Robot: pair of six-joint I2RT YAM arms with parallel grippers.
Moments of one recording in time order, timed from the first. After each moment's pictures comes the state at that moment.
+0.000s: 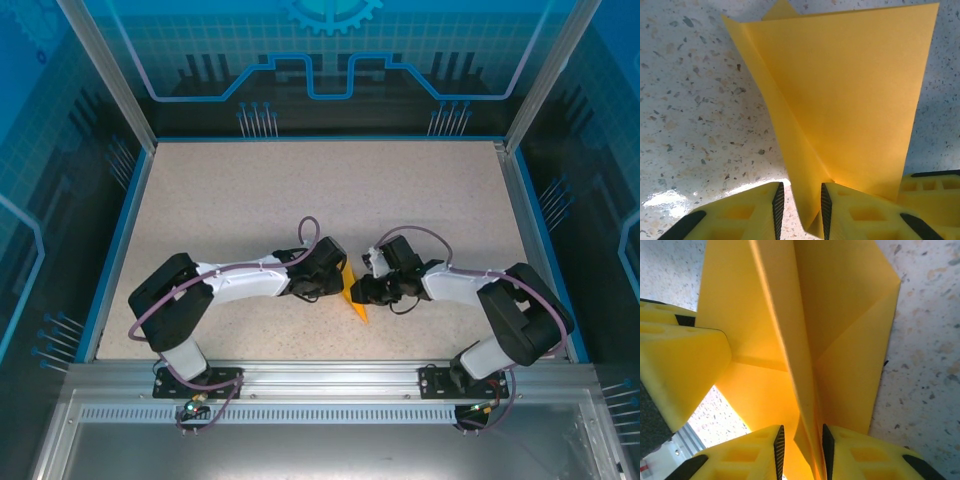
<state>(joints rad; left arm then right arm) -0.87 1.69 0.97 -0.36 -0.03 -1.03 0.55 1.51 0.59 -0.15 -0.54 0.55</state>
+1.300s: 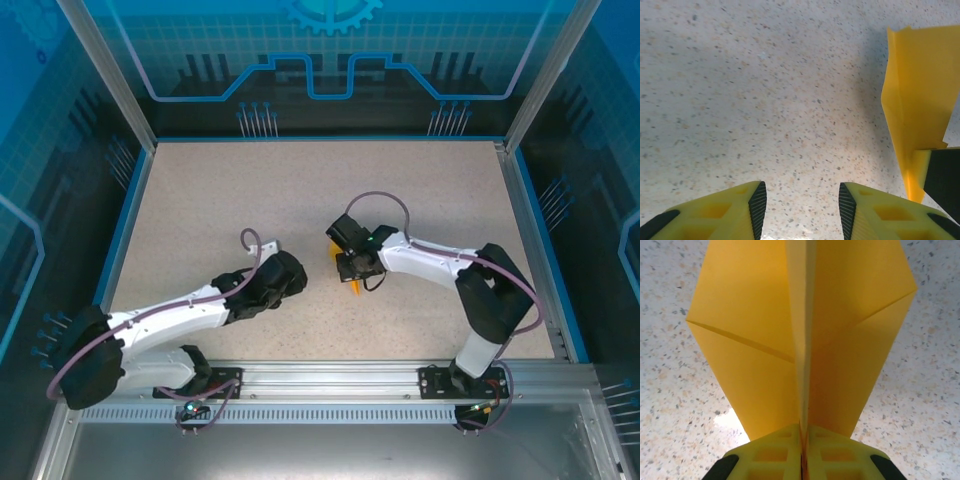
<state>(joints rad) -0.84 1.18 0.65 -0.36 -0.34 -1.11 0.78 1.72 1.12 -0.67 0.14 0.59</state>
